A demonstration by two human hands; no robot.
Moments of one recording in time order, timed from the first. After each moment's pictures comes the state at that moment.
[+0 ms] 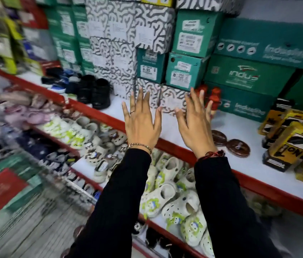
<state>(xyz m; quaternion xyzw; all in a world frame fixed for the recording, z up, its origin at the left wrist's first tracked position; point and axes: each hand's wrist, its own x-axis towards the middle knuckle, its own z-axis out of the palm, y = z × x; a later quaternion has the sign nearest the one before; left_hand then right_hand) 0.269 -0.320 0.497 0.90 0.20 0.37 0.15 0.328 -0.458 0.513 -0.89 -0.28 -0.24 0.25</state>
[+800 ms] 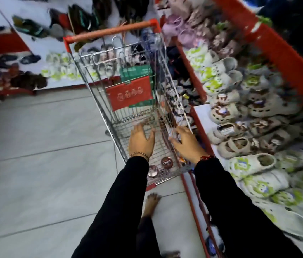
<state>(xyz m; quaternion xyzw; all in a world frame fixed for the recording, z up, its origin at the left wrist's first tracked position) -0.004 -0.106 0.253 0.65 0.65 0.17 0.34 0.153 -0.154 0.260 -0.76 -0.55 0.31 0.16</state>
